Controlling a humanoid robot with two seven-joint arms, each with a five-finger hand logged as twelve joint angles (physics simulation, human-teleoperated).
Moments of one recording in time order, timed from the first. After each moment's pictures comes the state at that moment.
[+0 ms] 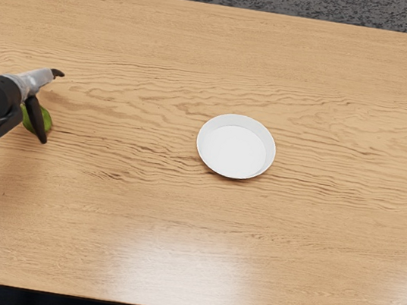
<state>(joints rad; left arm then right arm) -1.03 0.65 -0.14 -1.20 1.09 0.13 0.56 -0.01 0.00 0.10 0.10 0.09 0.19 -0.22</state>
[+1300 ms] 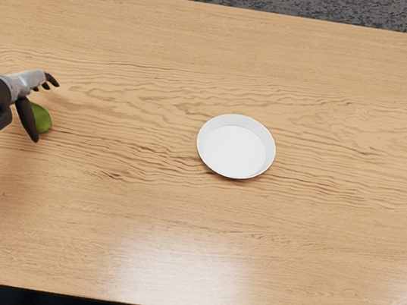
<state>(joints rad) -1.04 0.73 -0.12 -1.31 1.09 0.11 0.61 0.00 0.00 0.10 0.10 0.09 0.19 -0.22</state>
